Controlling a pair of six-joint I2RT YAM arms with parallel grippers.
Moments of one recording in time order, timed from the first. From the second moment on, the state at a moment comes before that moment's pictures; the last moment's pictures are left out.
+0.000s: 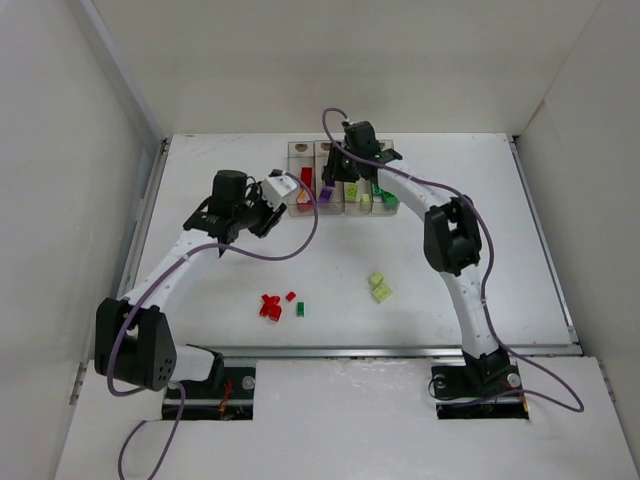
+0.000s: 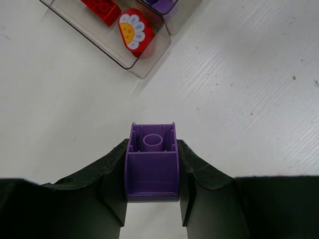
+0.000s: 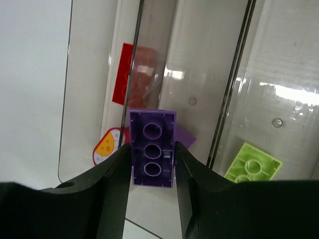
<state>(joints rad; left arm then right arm) -0.29 1.33 0.98 -0.33 0.32 0.52 0.48 2.37 2.10 -0.40 -0.14 0.48</state>
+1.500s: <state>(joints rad) -0.47 2.12 1.80 -0.15 -0.02 0.27 0.34 1.77 1.64 -0.47 0.04 0.28</state>
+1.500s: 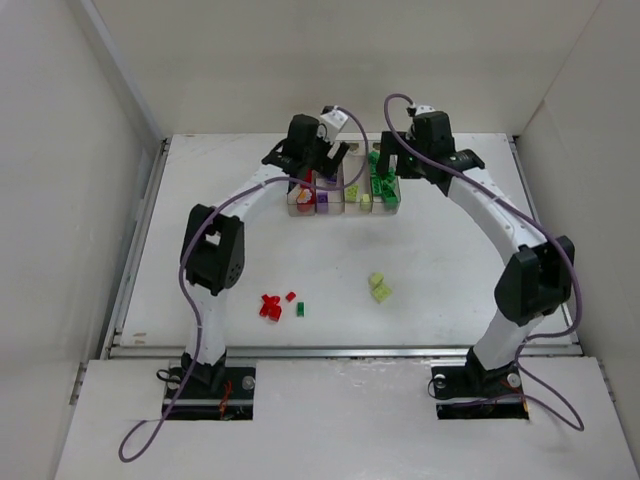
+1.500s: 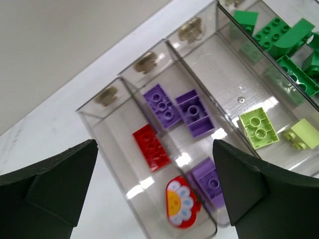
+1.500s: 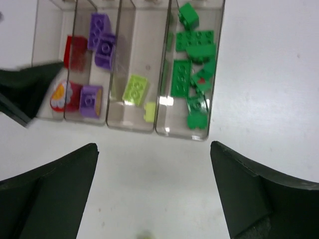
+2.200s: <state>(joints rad) -0.50 1.45 1.27 -0.22 -0.18 0.07 0.66 1.68 1.20 -0.73 0.05 0.31</state>
